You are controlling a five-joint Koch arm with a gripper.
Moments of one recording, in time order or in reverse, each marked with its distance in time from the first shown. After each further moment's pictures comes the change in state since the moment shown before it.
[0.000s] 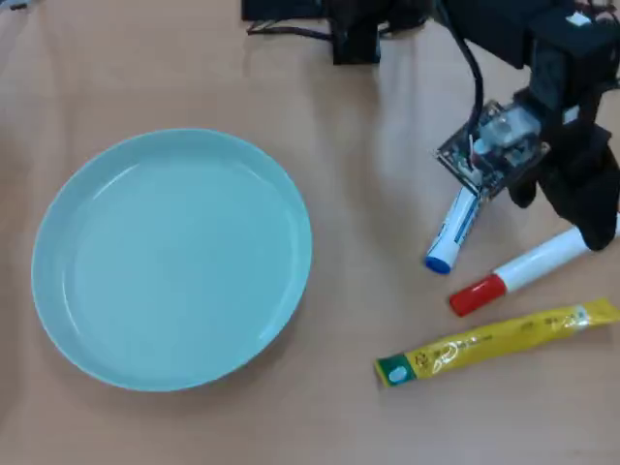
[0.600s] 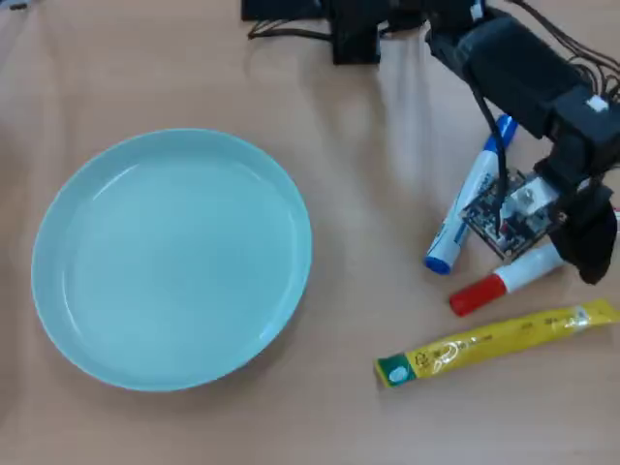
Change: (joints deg) arm -2.4 -14.3 -3.3 -3.4 0.3
